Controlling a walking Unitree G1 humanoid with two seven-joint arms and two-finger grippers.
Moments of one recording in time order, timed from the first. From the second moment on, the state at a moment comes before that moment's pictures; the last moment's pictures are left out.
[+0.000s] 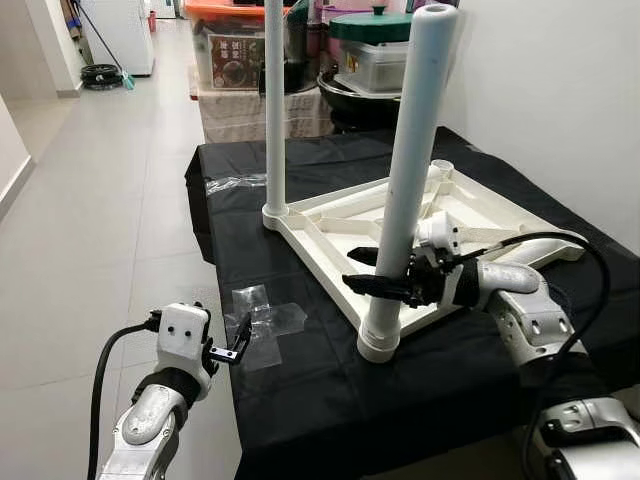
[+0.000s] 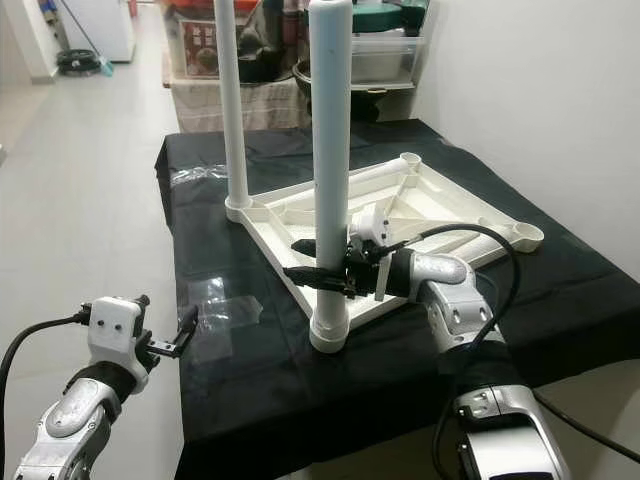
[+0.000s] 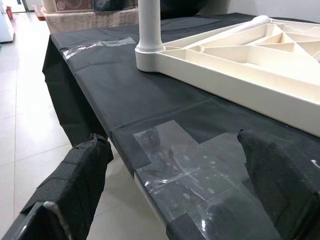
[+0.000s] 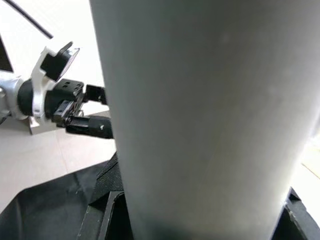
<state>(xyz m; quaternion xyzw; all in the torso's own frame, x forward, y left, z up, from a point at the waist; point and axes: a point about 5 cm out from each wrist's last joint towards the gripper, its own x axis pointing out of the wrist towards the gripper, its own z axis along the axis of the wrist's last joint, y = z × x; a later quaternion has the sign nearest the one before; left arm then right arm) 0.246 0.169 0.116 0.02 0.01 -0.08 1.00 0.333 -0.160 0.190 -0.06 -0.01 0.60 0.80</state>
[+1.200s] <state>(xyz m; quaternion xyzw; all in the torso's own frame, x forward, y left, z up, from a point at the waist) 0.246 0.166 0.115 0.01 0.01 -0.10 1.00 0.332 -0.162 0.184 -0.03 -0.03 0.56 0.82</state>
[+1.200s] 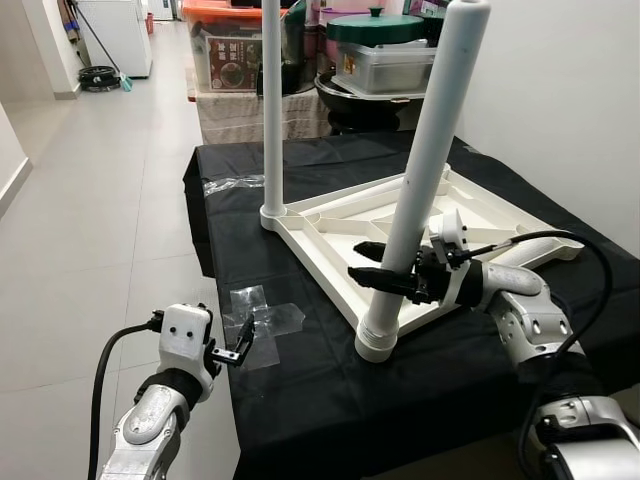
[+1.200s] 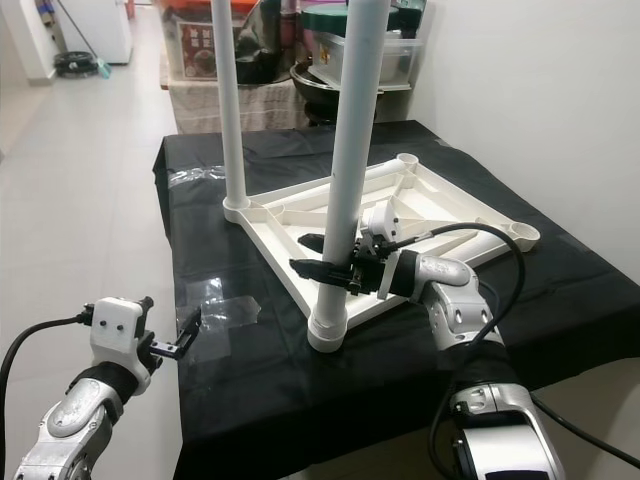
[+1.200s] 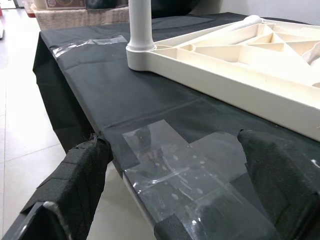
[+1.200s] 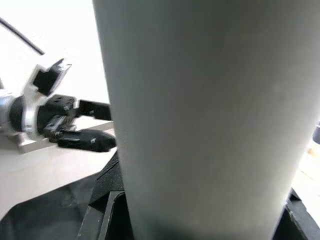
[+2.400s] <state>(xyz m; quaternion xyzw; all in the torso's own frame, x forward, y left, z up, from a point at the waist) 0.246 0.166 0.113 0.01 0.01 -0.09 1.00 0.368 -0.132 0.145 -0.02 0.06 -0.07 1.00</state>
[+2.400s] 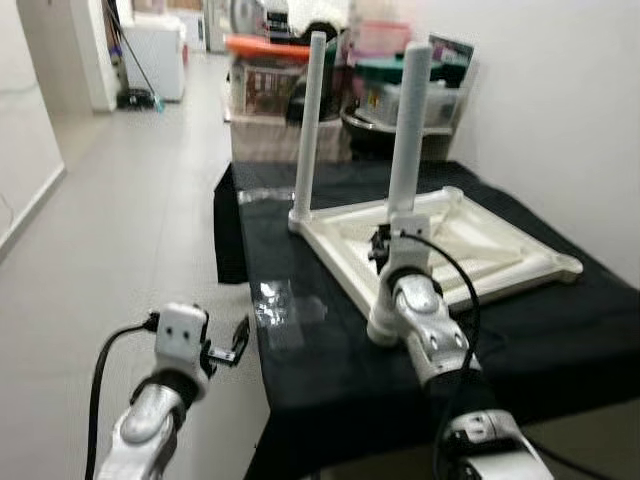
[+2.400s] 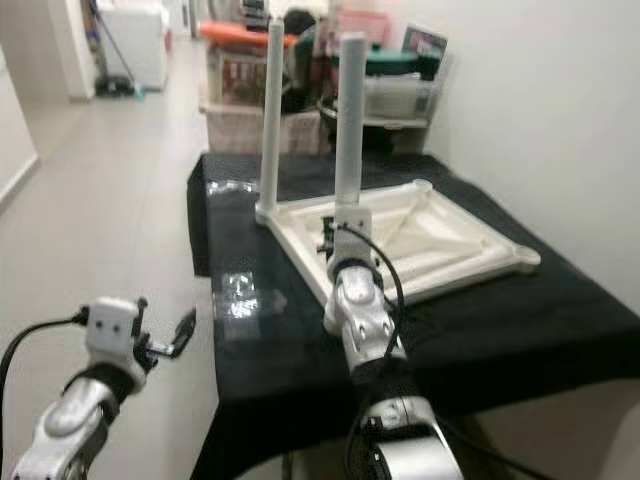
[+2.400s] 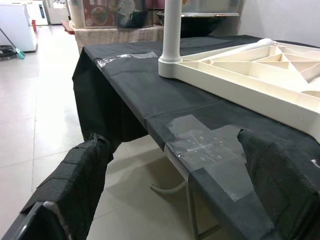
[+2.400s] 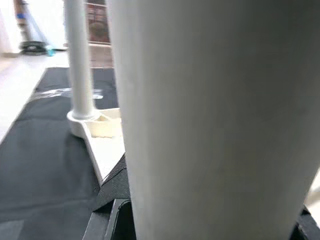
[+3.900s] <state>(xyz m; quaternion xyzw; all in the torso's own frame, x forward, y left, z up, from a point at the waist) 0.247 0.162 0.132 0.01 -0.01 -0.21 0.98 0.354 -0.113 0.264 0.08 -0.11 0.30 0.94</state>
